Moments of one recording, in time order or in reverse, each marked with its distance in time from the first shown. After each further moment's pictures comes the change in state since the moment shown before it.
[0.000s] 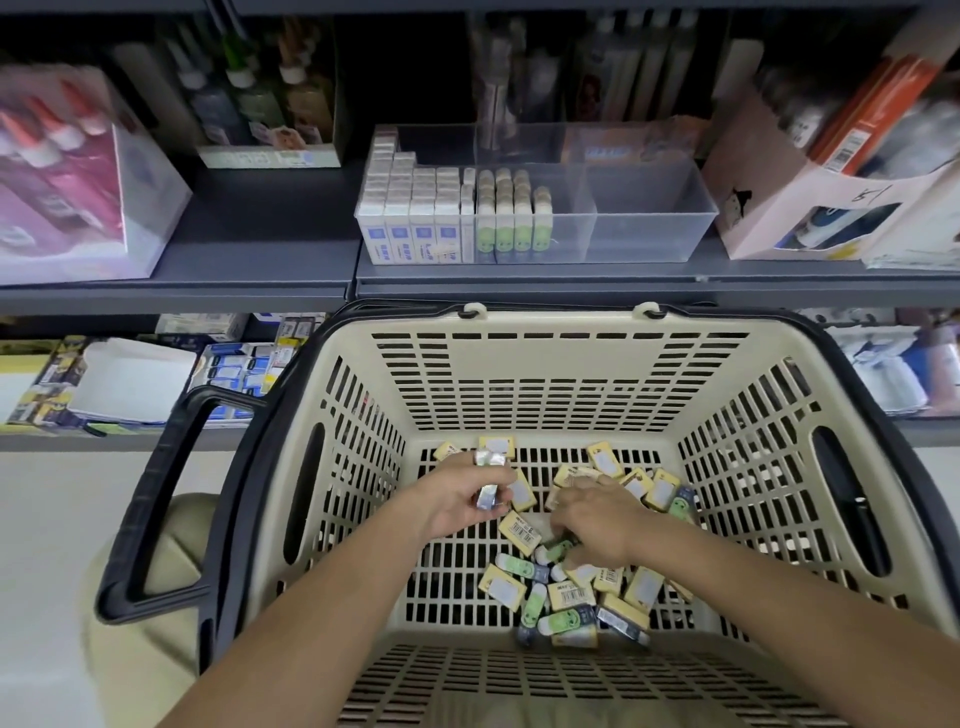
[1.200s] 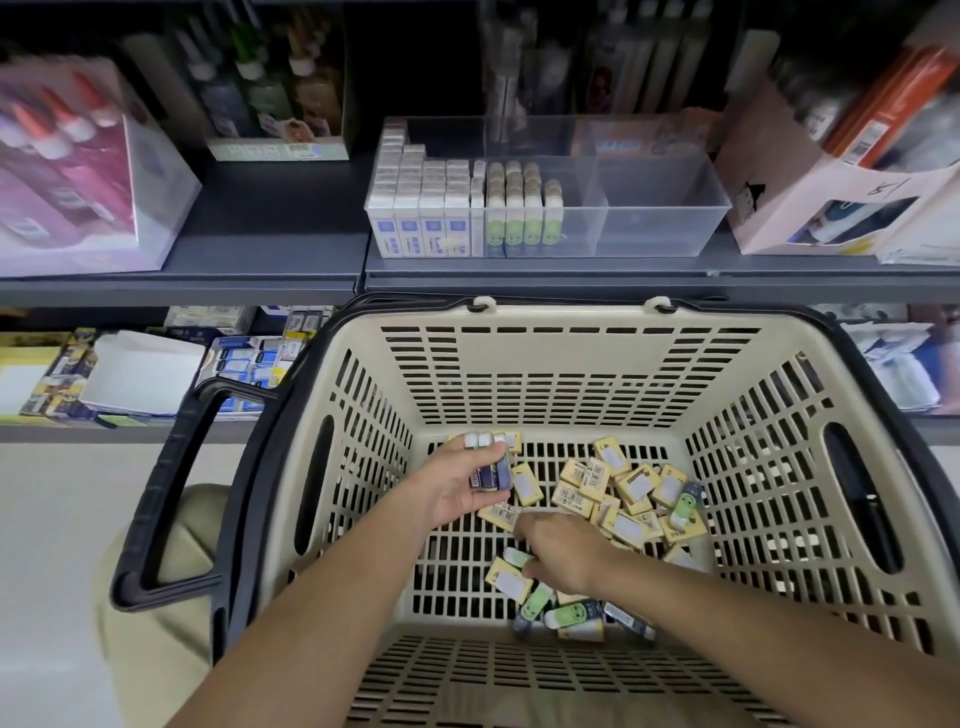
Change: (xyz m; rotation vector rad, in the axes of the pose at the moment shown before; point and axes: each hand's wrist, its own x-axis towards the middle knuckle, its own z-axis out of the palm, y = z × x) left_hand -0.002 0.002 -0.009 -0.149 0.053 0.034; right_hand 0.015 -0.051 0.020 0.253 0.133 0.018
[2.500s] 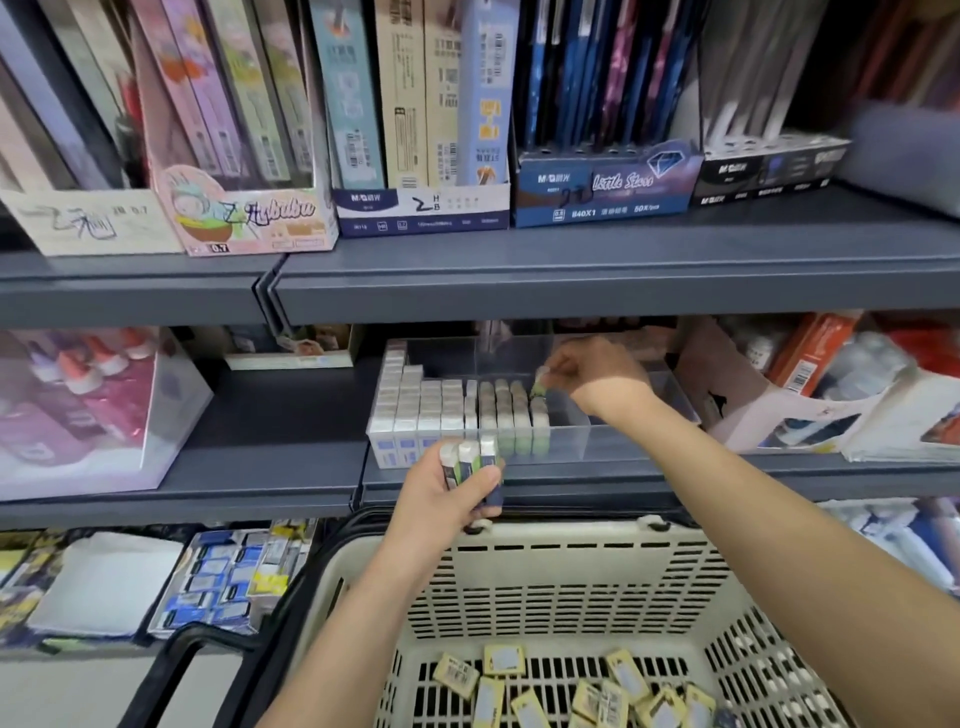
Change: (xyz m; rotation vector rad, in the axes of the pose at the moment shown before) left_hand -0.048 0.161 0.046 0.198 -0.019 0.776; right_hand 0.036 0.044 -0.344 0.240 0.801 0.295
